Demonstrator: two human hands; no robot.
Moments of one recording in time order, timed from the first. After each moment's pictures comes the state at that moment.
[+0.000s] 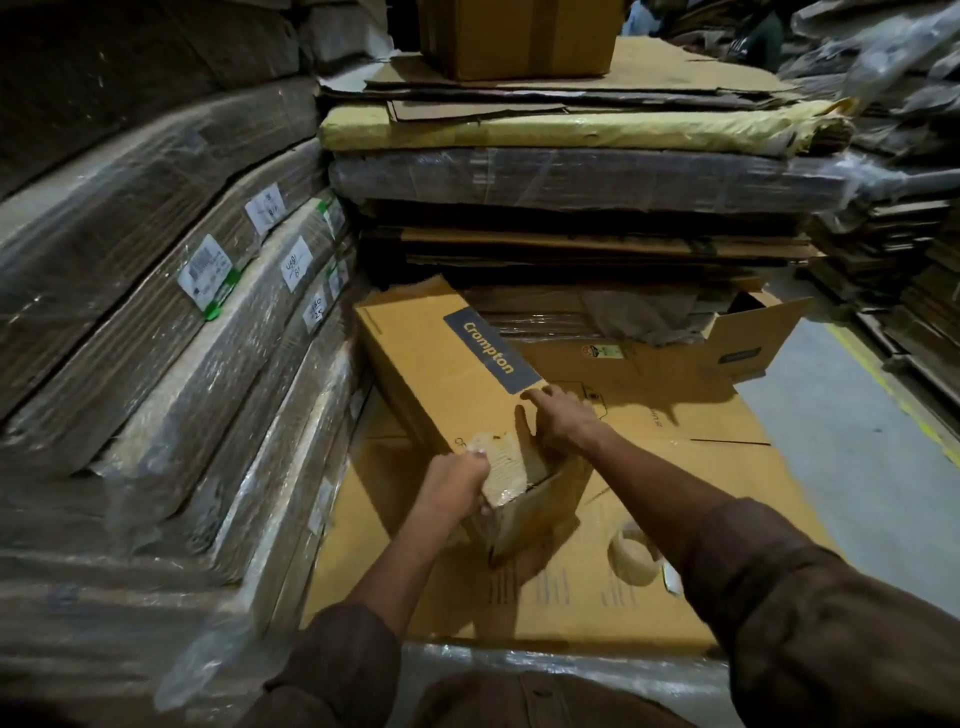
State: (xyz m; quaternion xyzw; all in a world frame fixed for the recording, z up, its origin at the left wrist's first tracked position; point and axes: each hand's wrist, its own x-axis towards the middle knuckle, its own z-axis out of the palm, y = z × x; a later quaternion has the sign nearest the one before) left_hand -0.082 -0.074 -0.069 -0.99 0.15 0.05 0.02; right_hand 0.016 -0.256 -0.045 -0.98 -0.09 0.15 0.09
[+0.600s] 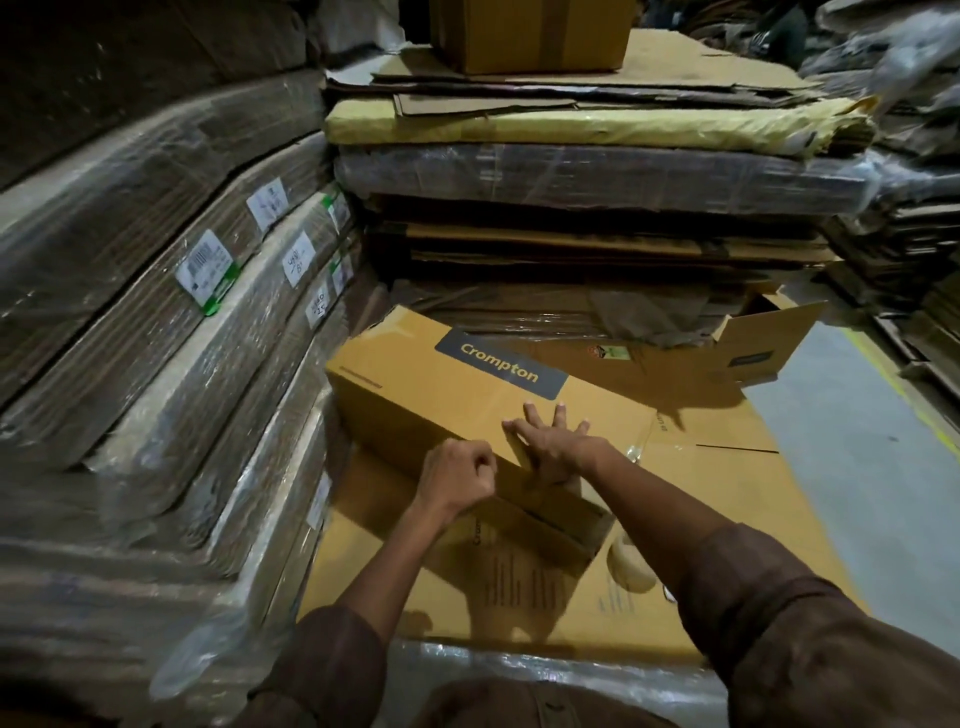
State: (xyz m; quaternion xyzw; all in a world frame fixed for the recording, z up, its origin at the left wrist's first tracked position) left_hand -0.083 -0.076 -0.062 -0.95 0.09 -0.06 -0.30; right_hand 0.009 -0.257 -0.065 -0.94 -0.20 0.27 0.00
